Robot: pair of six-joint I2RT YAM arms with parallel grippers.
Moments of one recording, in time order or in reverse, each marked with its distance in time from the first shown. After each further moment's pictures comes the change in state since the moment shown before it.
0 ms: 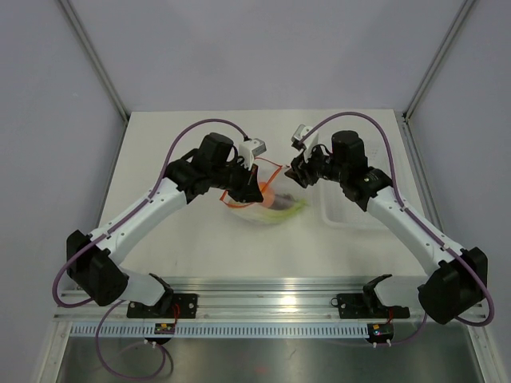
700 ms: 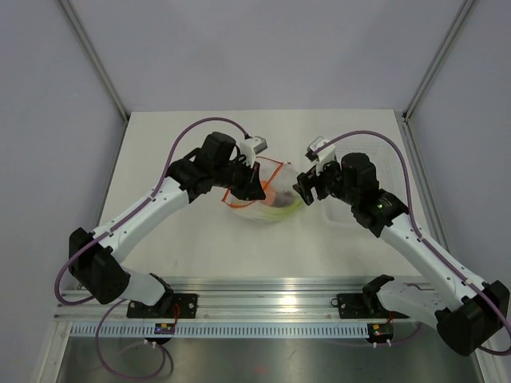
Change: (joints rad) left arm -0.013 0.019 0.010 0.037 -0.032 -0.050; right arm 0.066 -0.238 -0.158 -0.023 0.279 0.197
